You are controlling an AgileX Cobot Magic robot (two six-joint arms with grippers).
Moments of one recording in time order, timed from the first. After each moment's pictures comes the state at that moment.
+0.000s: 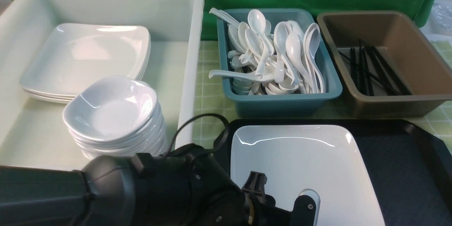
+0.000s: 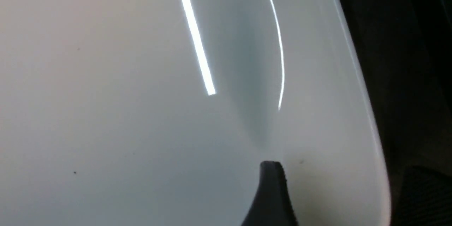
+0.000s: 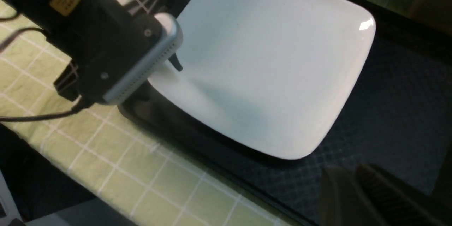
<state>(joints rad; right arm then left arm) 1.02 0.50 -0.87 -0.31 1.14 0.46 -1.00 1.73 -0.94 -0.05 0.46 0.97</state>
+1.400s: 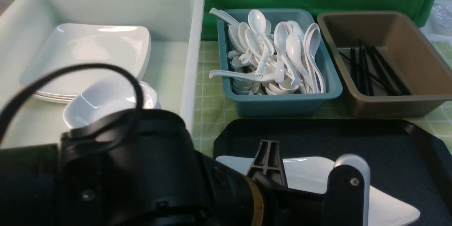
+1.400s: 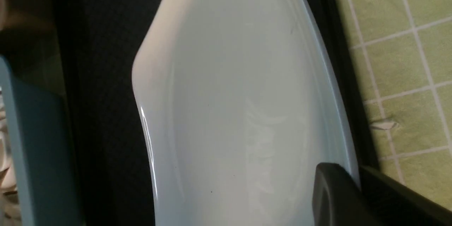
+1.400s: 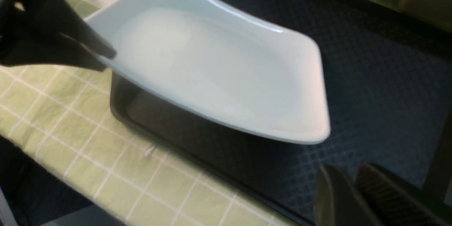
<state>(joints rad) 1.02 0.50 -0.90 -0.35 1.16 0.49 -1.19 1.39 -1.09 0.13 0.75 0.60</state>
